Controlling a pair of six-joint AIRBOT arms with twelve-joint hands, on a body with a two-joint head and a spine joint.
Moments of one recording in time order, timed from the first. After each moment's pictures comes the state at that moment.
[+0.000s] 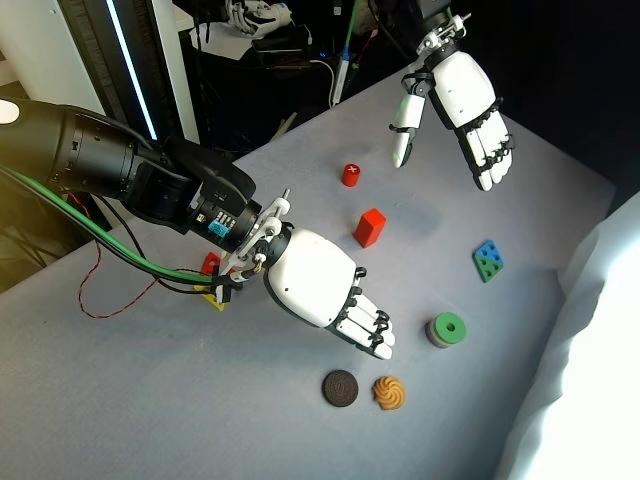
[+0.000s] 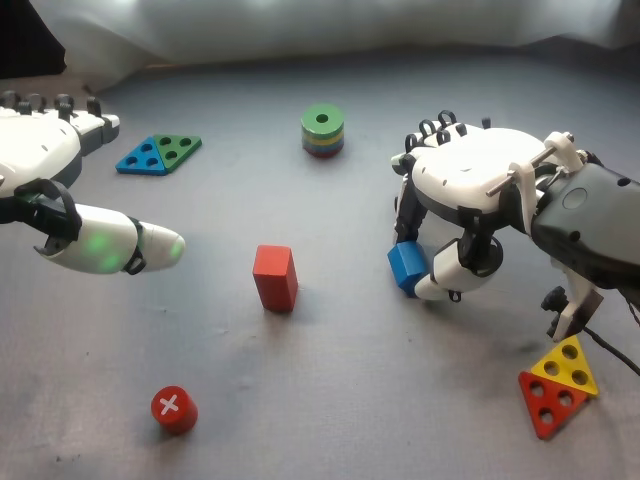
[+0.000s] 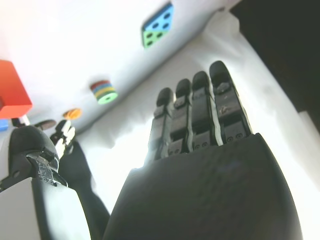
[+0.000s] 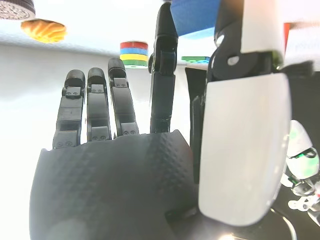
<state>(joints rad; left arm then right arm) 0.24 -0.76 0.73 -1.51 -0.73 2.26 -0.28 -1.30 1.07 1.19 0.59 -2.05</state>
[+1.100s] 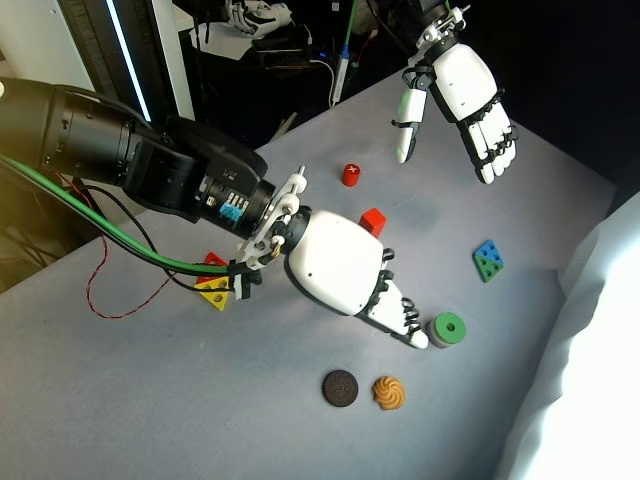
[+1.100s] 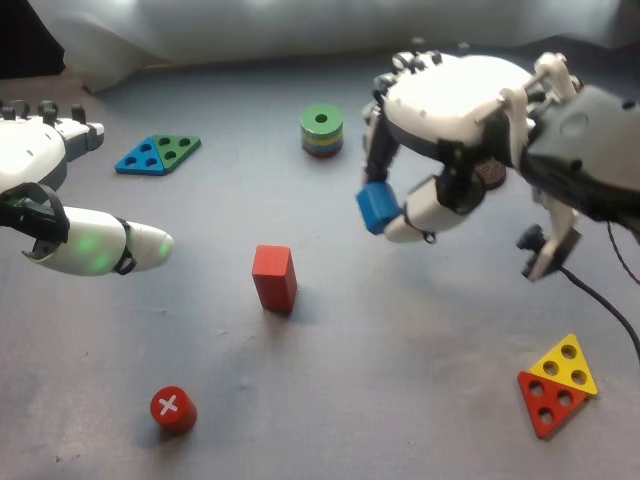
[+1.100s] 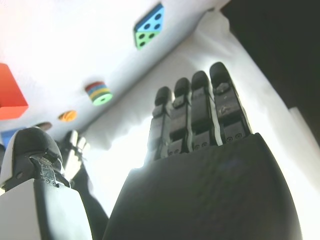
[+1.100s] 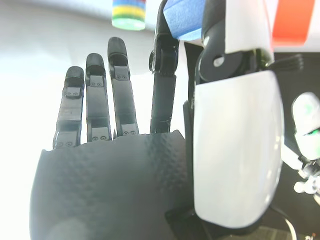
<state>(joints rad) 0.24 -0.73 0.71 -1.53 -0.76 2.28 -0.12 -1.28 1.07 1.15 0.48 -2.05</state>
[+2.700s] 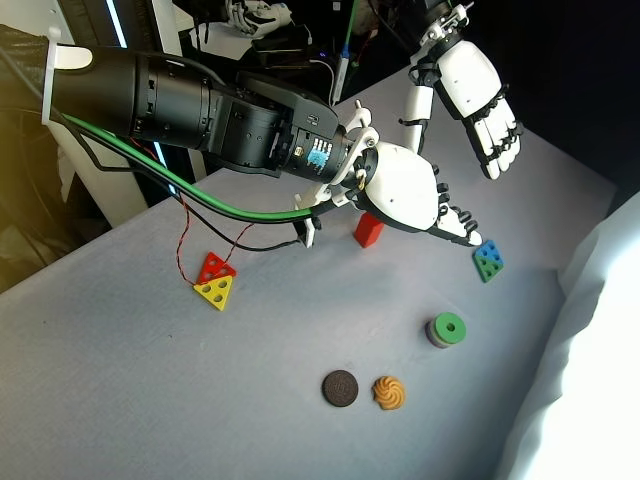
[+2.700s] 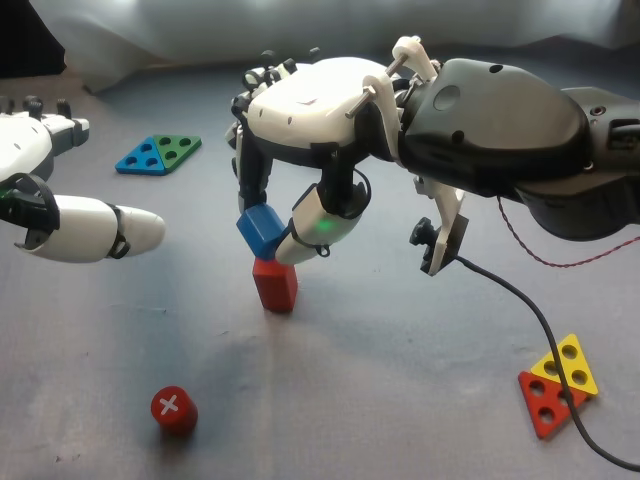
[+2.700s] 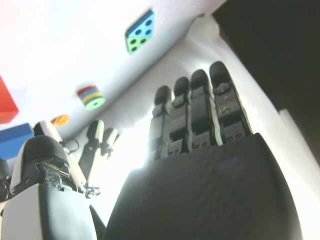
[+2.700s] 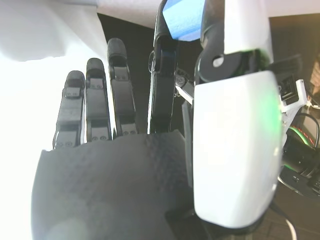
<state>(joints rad) 0.23 -0.72 0.71 -1.55 -0.78 2.30 -0.04 -1.45 1.18 1.15 0.27 -2.08</state>
